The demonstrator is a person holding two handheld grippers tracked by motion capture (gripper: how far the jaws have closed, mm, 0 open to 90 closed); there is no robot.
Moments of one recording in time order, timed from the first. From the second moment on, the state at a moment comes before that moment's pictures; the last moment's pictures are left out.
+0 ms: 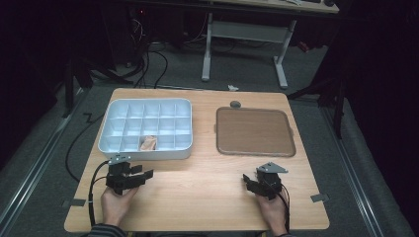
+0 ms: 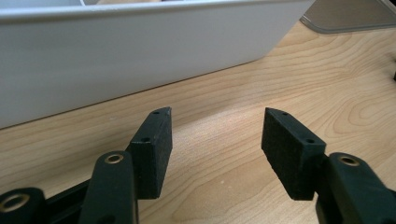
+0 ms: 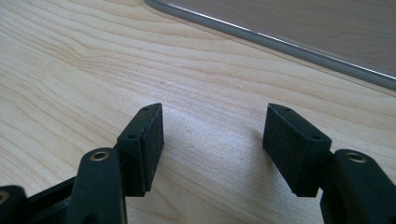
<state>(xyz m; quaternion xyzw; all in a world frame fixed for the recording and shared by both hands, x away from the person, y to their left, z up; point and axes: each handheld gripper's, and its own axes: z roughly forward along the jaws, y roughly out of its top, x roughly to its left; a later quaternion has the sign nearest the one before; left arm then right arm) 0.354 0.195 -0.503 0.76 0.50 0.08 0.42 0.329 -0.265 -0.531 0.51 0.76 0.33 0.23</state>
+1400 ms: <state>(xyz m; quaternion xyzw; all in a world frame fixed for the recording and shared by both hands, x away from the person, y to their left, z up) 0.347 0.147 -0.536 0.81 0.43 0.18 0.37 0.329 -0.265 -0.531 0.51 0.76 0.33 0.23</state>
